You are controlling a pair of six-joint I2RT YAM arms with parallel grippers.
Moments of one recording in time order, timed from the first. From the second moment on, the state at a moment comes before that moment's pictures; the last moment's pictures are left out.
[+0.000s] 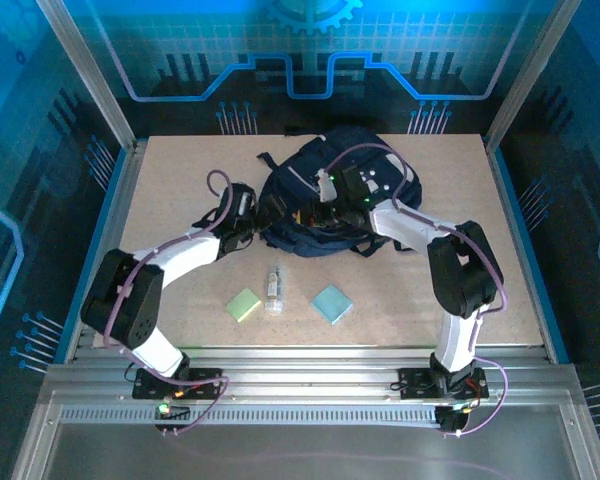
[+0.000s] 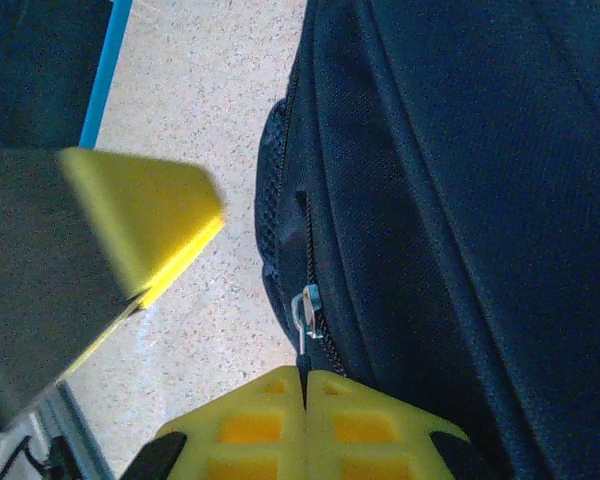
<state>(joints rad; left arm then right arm) -0.37 1.64 0.93 0.00 0.02 -0.94 0.52 1.85 1.30 -0.24 -0.50 0.53</state>
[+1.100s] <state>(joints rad) -0.39 1.75 0.96 0.10 -0.03 -0.96 0.38 1.49 0.97 -0.47 -0.03 0.26</state>
